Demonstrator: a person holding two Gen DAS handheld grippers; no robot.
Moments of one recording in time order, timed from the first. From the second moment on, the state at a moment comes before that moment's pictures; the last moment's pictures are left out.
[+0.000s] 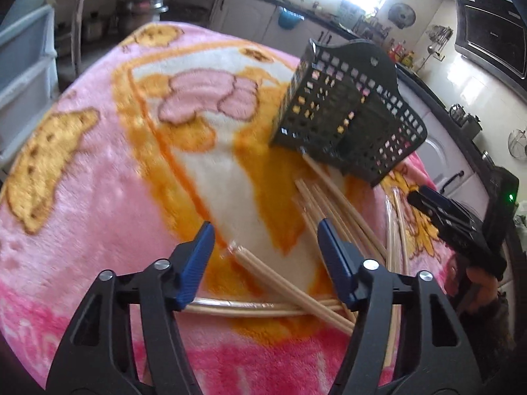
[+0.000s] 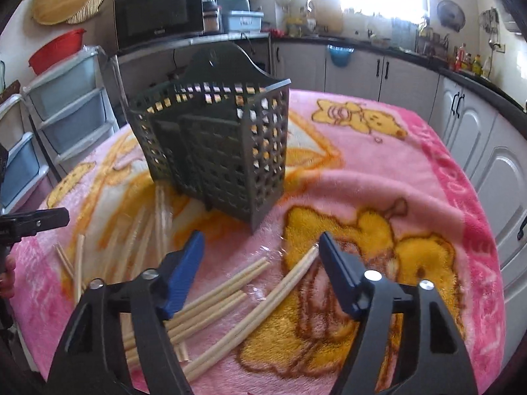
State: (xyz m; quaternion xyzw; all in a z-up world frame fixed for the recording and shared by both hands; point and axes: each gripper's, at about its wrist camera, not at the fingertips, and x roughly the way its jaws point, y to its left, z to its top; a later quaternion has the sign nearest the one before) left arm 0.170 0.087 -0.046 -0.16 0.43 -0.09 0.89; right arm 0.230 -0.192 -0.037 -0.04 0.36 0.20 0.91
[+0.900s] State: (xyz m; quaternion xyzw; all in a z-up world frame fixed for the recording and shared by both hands) left arm 0.177 0.088 -0.072 -0.15 0.45 -0.07 0.88; right arm 0.269 -0.196 -0.068 -0.02 0.42 0.22 0.88
